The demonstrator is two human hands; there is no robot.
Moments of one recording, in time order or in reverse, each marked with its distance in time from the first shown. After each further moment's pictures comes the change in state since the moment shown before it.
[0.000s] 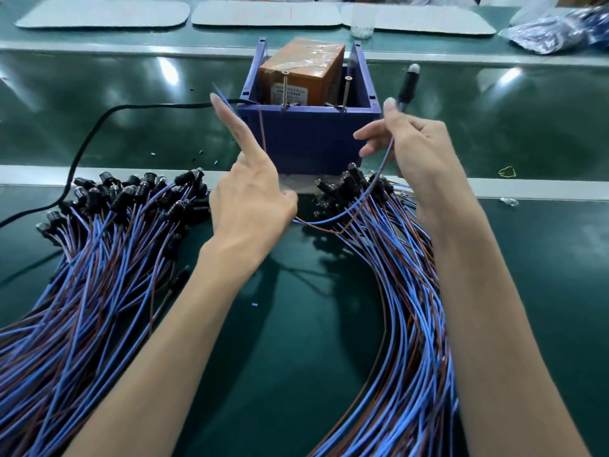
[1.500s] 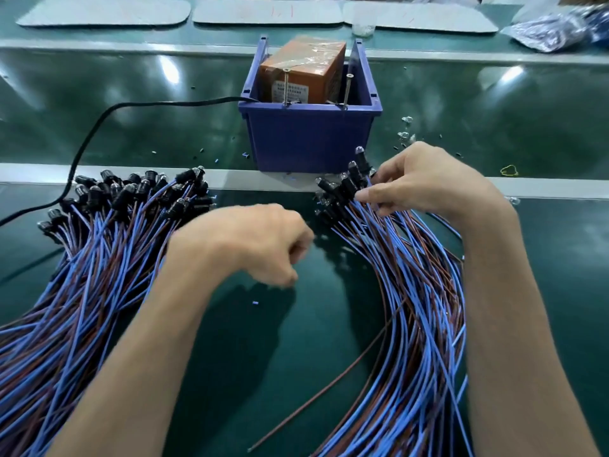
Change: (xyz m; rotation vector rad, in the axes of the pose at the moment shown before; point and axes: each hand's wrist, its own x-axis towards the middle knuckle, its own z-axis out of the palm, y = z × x) left_hand -0.009 0.007 -0.032 0.470 -0.934 0.424; right_hand 0.000 0.010 -0.024 -0.613 -0.374 0.030
